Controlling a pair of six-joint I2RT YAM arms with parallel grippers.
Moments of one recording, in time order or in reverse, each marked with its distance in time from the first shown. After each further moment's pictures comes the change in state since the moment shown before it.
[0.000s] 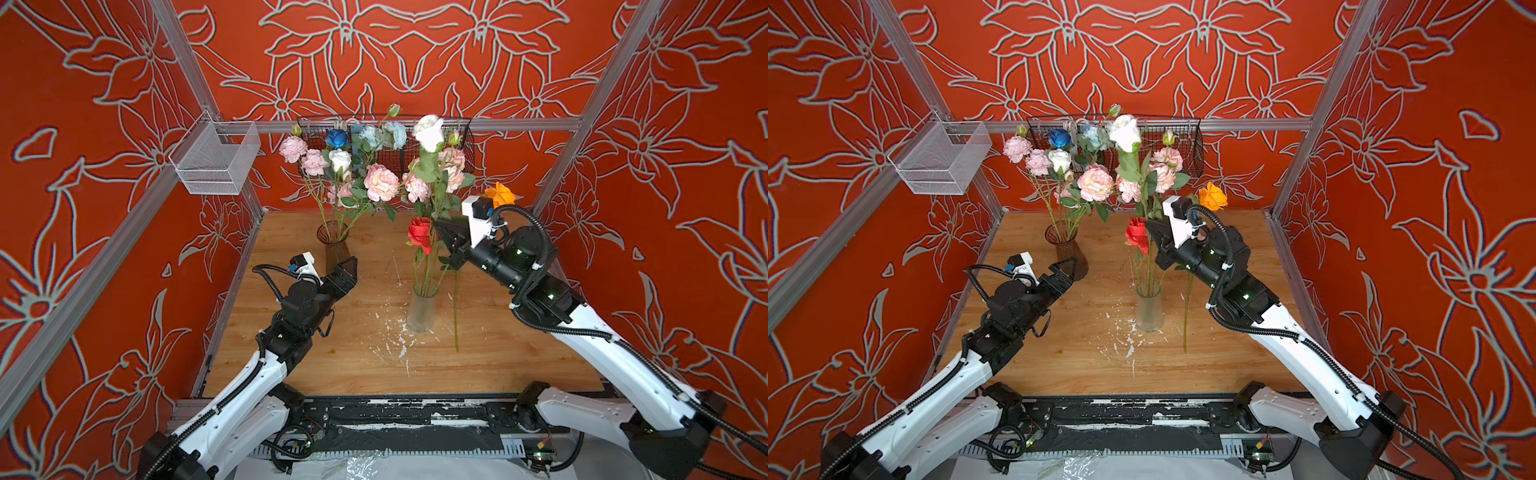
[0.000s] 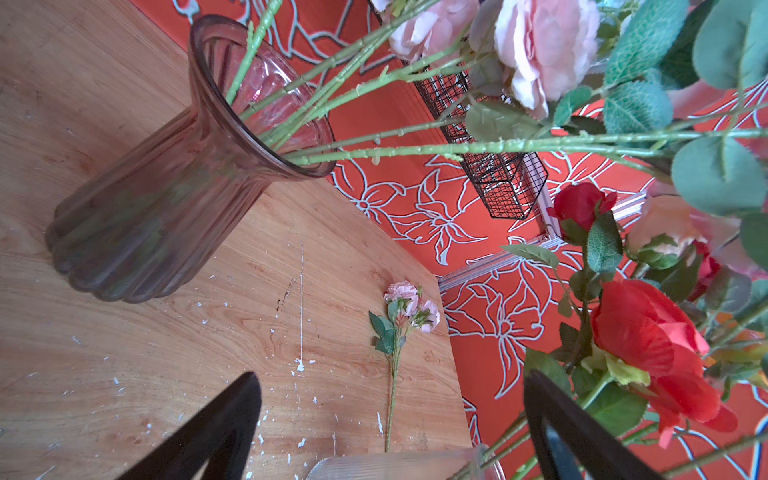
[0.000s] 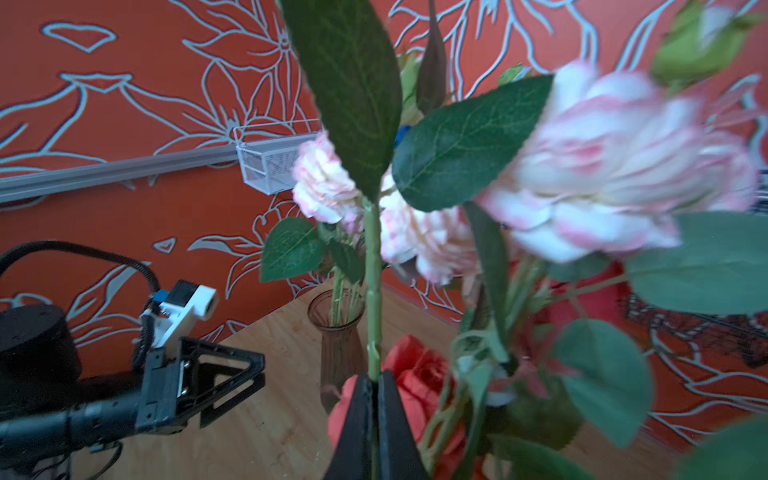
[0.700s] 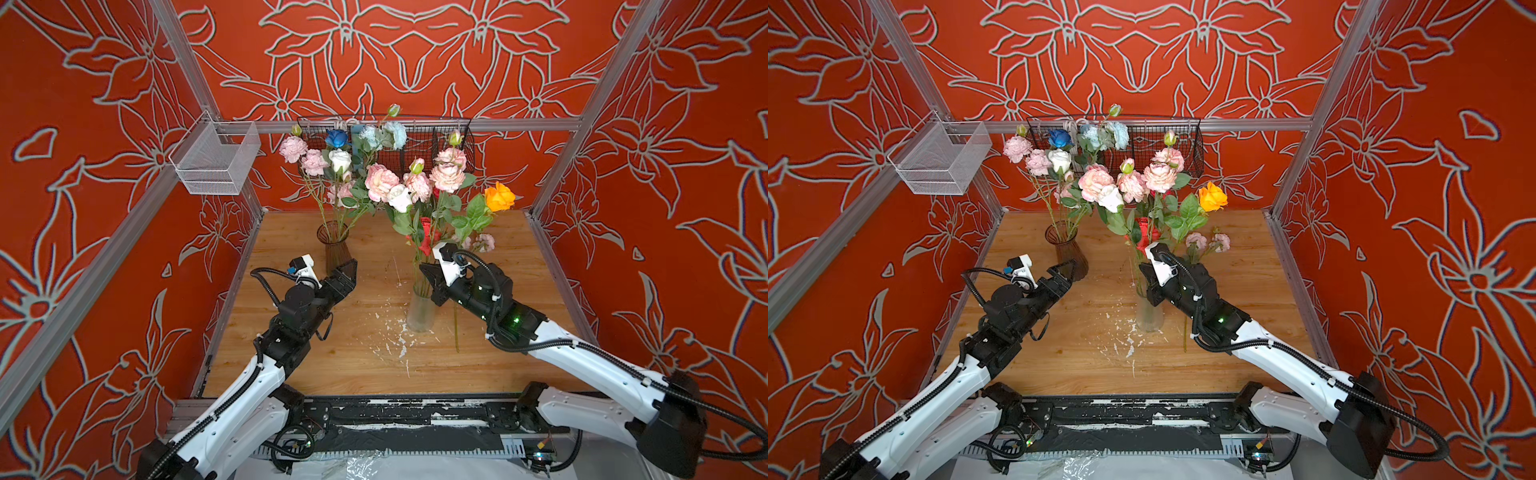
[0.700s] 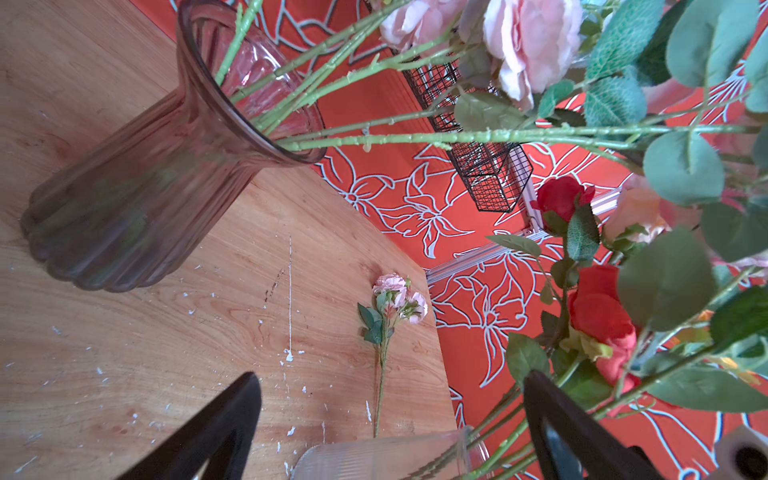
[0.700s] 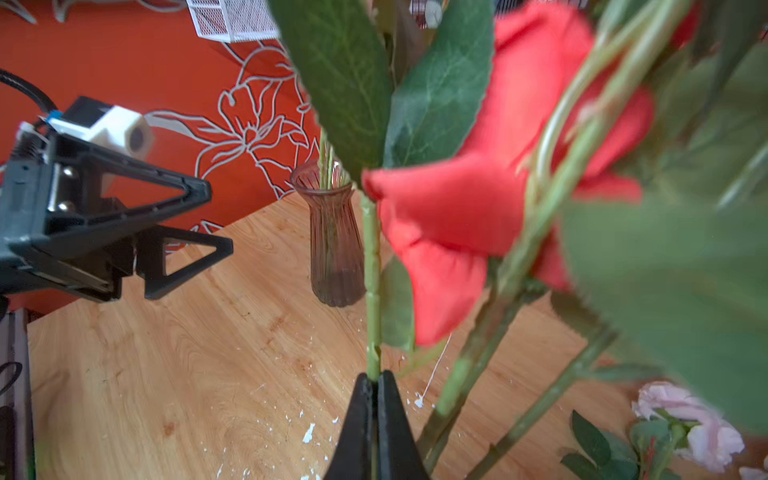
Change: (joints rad) left arm 0.003 -0.040 -0.032 0.011 0.038 -0.017; right arm 0.086 -0.011 -0.378 0.166 0.156 -0.006
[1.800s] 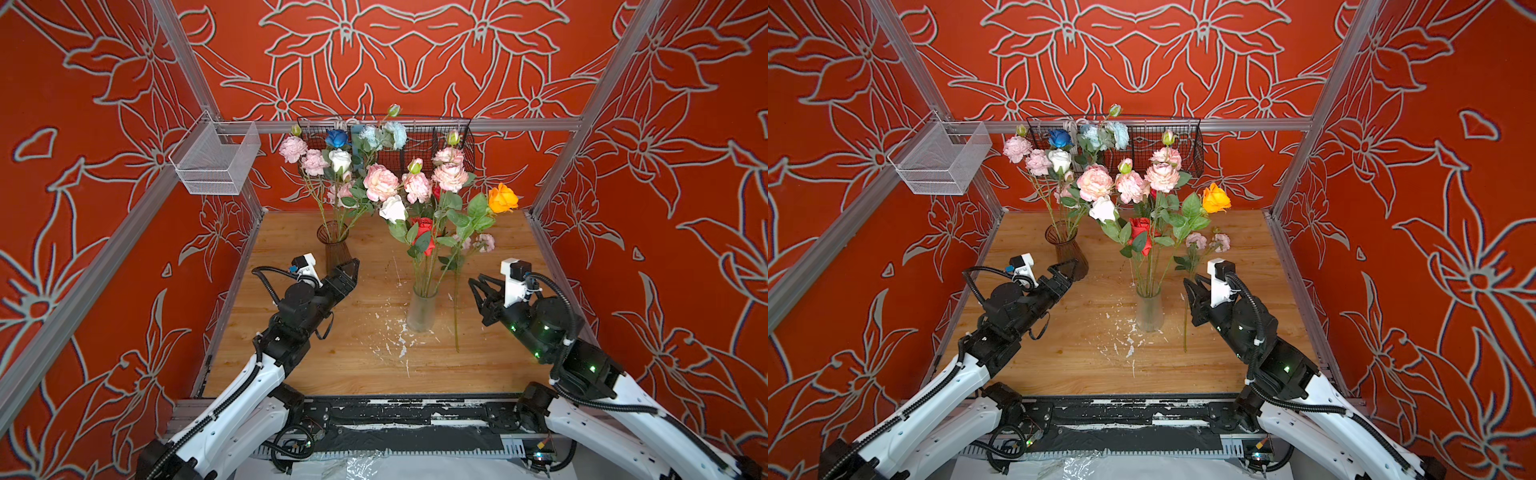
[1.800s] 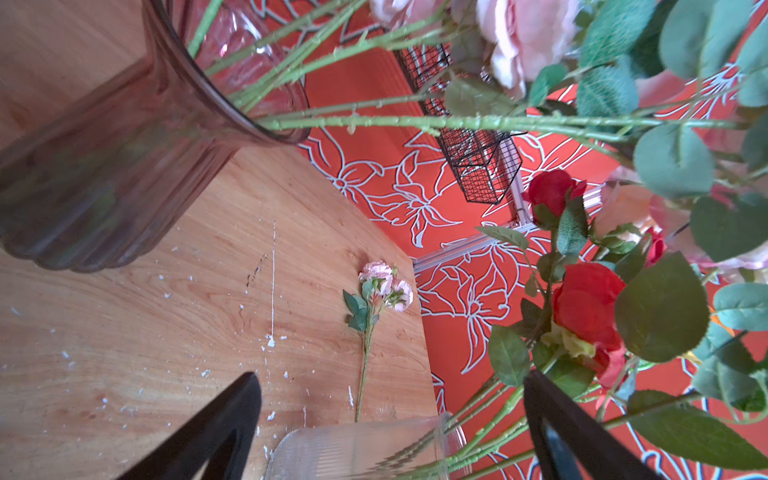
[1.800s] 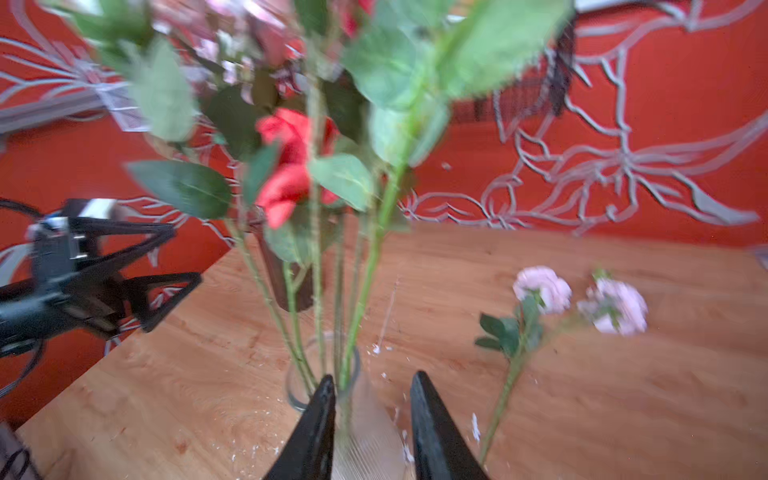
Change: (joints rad) left arm 0.000 0.018 0.027 -0.026 0.058 -0.052; right arm -0.037 -0.491 -0.089 -0.443 0.314 0.258
